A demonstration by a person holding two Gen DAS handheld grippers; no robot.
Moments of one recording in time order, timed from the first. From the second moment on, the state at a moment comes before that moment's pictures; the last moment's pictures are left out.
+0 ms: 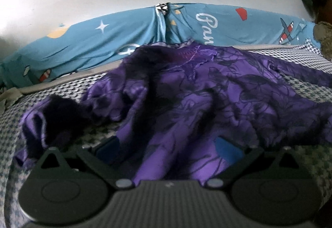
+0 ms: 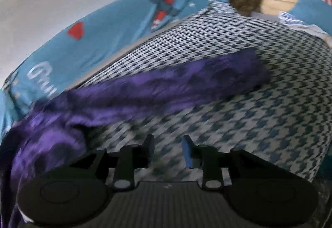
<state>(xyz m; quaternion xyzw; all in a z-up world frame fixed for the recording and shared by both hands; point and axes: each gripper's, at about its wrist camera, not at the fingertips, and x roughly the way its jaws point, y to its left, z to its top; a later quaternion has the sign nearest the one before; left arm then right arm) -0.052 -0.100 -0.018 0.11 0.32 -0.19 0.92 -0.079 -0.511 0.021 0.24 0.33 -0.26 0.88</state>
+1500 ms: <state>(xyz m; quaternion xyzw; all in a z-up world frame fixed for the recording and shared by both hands) -0.085 -0.033 -0.038 0.01 0.39 -0.10 0.91 -0.122 -0.396 -0.005 0.14 0.33 -0.03 0.93</state>
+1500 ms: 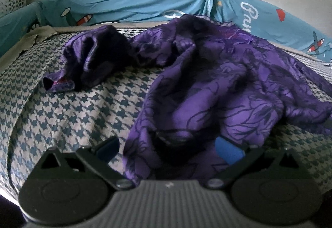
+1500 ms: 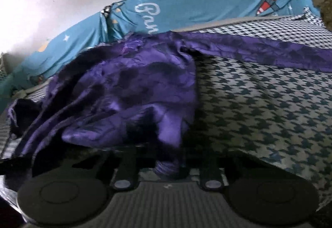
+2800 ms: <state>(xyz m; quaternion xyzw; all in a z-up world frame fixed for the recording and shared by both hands) -0.079 -0.006 -0.035 0.00 0.37 0.00 0.93 -0.181 -0.445 0.050 0.23 0.29 -0.18 0.91</state>
